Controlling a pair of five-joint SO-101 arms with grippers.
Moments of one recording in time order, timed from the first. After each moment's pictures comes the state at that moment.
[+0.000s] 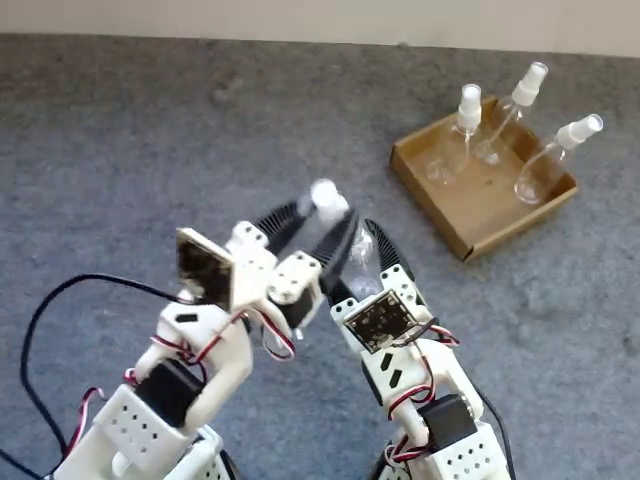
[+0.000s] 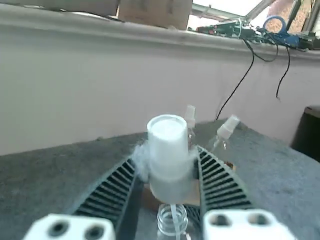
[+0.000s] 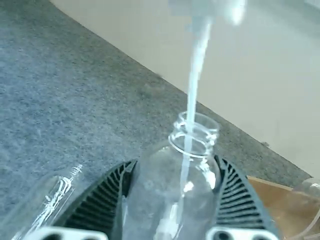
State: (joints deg) left arm 32.1 -76.0 69.4 12.0 14.5; right arm -29.0 -104.0 95.6 23.1 23.6
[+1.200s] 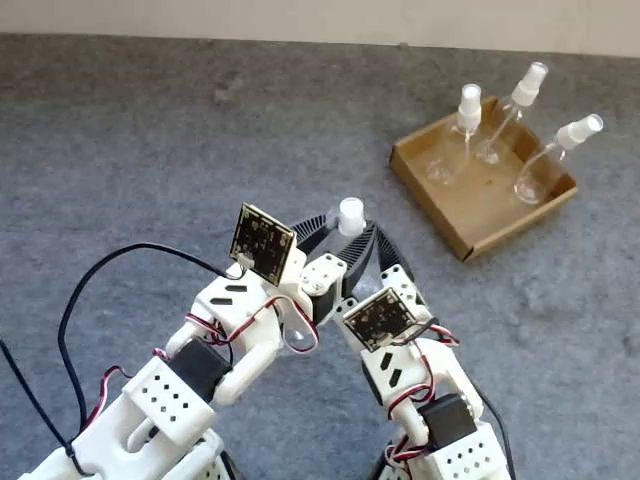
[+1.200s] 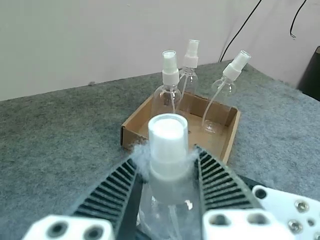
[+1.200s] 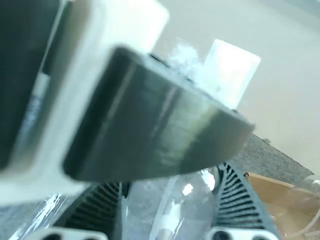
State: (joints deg) left arm 33.3 -61.1 68.9 11.2 14.6; right arm -29.0 -103.9 95.6 23.2 23.6
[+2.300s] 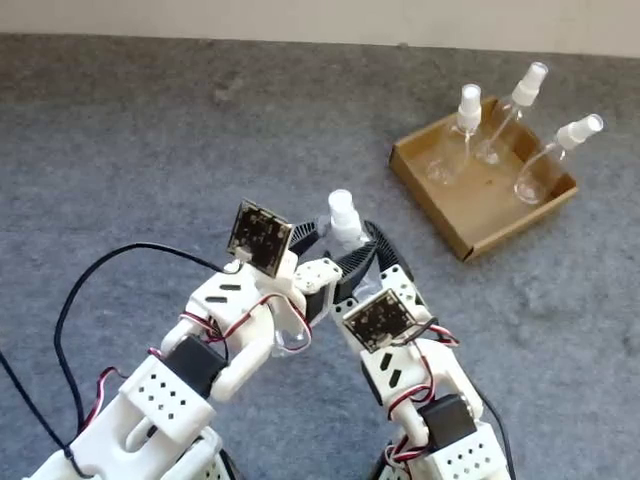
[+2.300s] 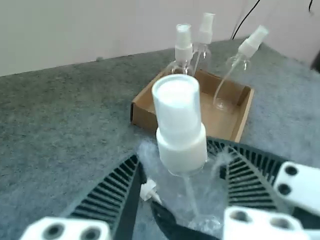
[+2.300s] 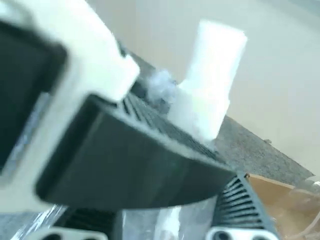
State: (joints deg) left arm 29.8 -61.1 68.8 17.6 13.8; right arm -28.9 -104.0 95.6 23.2 23.6
